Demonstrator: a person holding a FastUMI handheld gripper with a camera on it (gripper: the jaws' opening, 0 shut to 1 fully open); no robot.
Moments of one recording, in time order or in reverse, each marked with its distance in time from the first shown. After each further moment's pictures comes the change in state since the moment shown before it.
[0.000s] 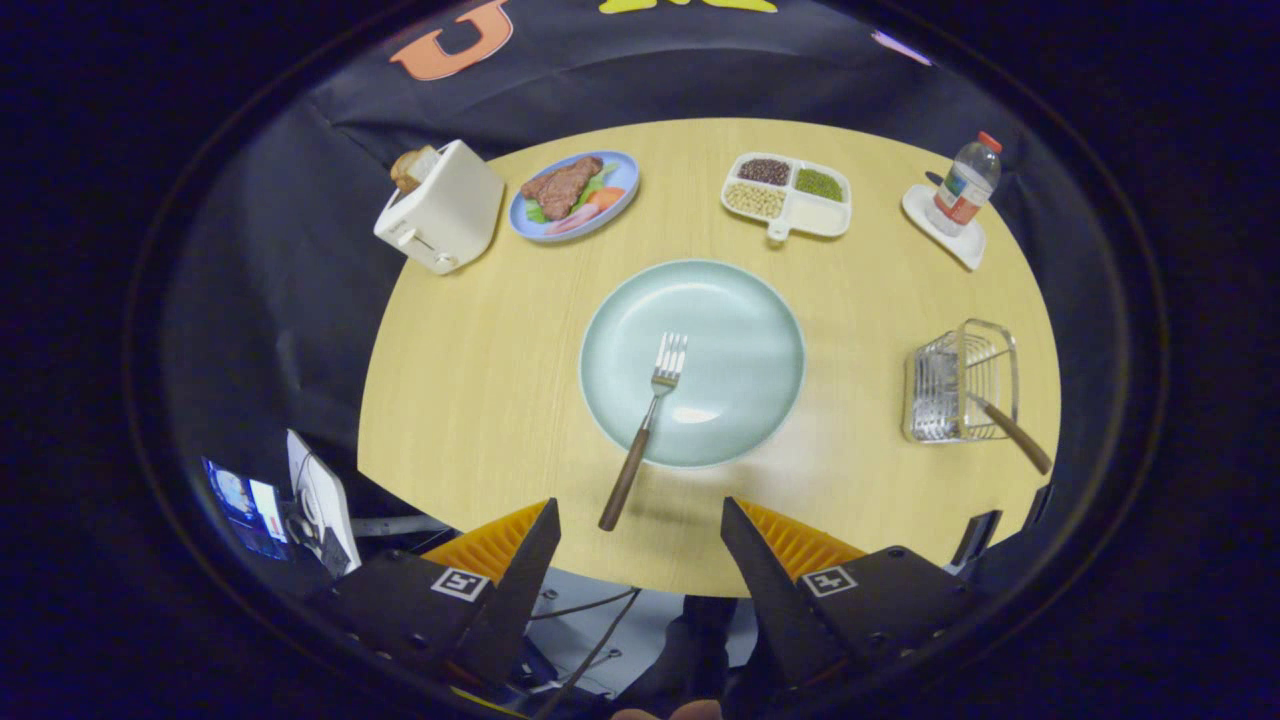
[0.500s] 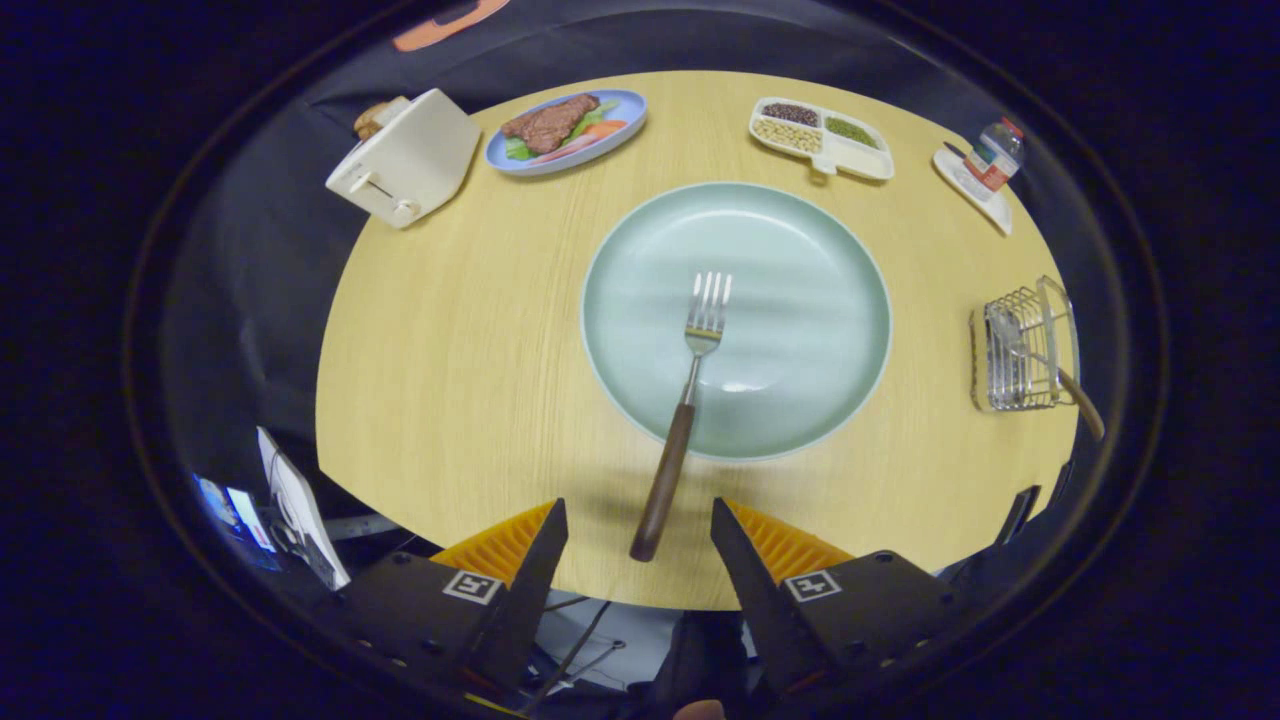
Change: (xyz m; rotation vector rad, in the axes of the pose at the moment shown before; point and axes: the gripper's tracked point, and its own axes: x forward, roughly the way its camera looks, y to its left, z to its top) arm 0.077 0.019 -0.013 0.037 0.075 -0.081
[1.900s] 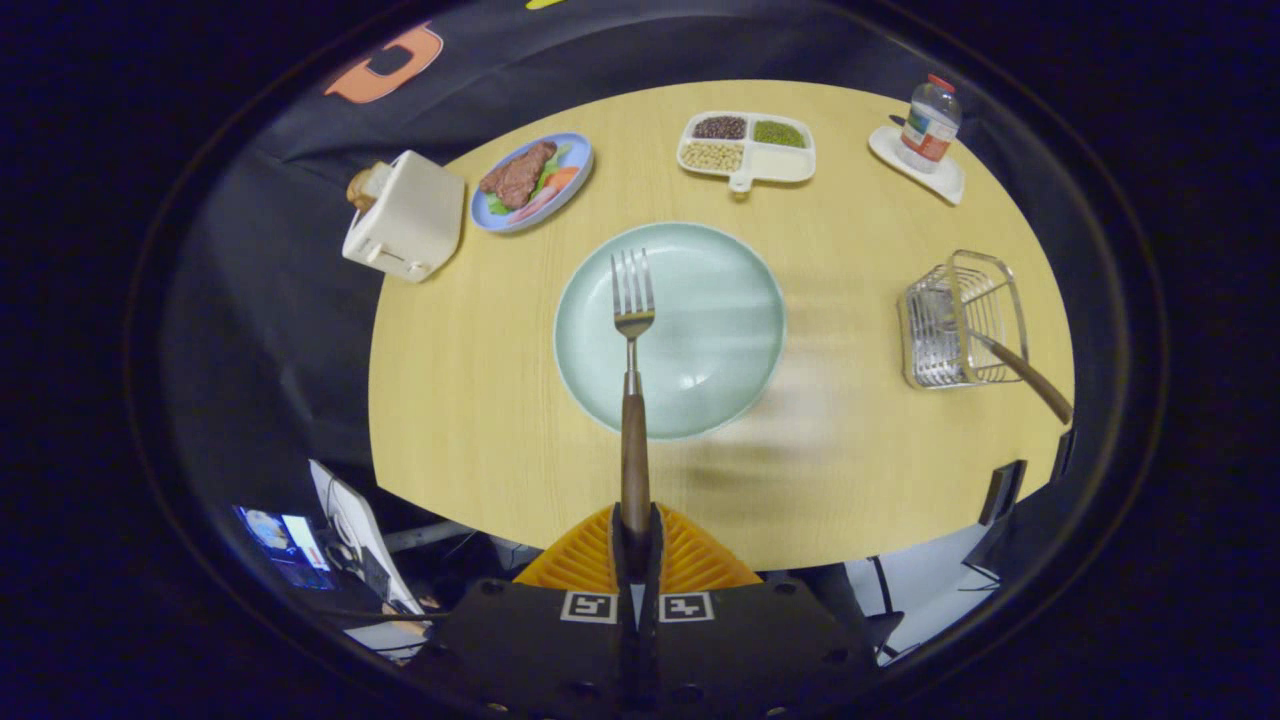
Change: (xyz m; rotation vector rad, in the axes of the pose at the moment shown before) arm -0.105 -0.062 0.010 0.093 0.000 0.128
